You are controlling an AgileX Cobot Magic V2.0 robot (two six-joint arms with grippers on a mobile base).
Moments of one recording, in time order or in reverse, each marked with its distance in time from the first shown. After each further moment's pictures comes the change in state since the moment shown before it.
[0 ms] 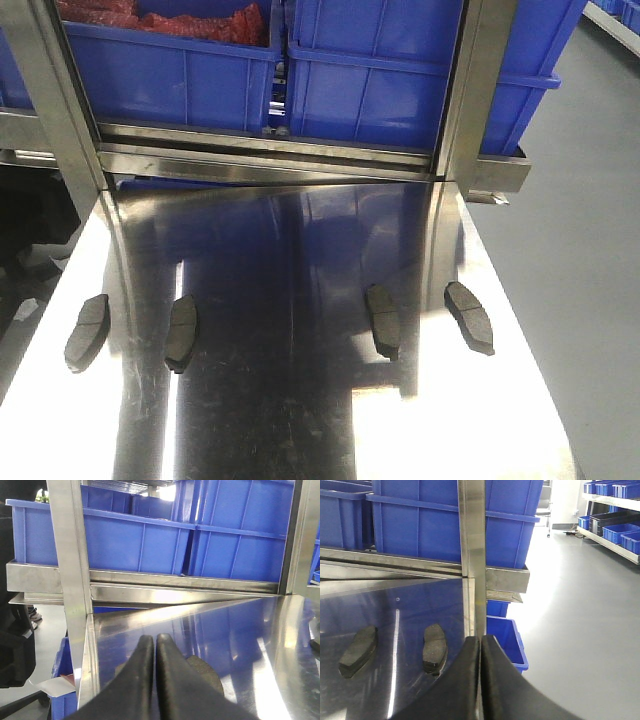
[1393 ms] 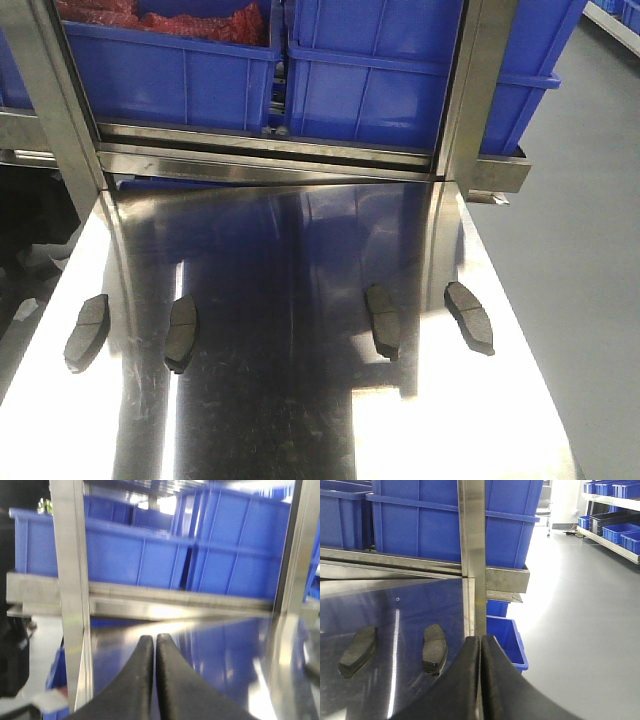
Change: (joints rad) left arm 0.000 0.003 -0.083 0.006 0.023 -0.050; right arm 0.000 0.000 0.000 0.000 0.000 0.000
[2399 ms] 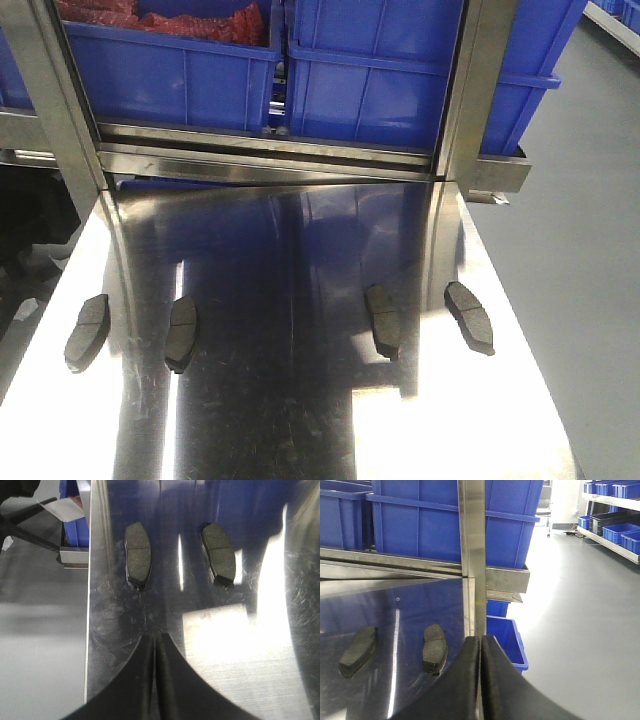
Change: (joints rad) left arm 0.000 0.590 -0.437 -0.055 0.649 -0.015; right arm 0.000 0.000 0.000 0.000 0.000 0.000
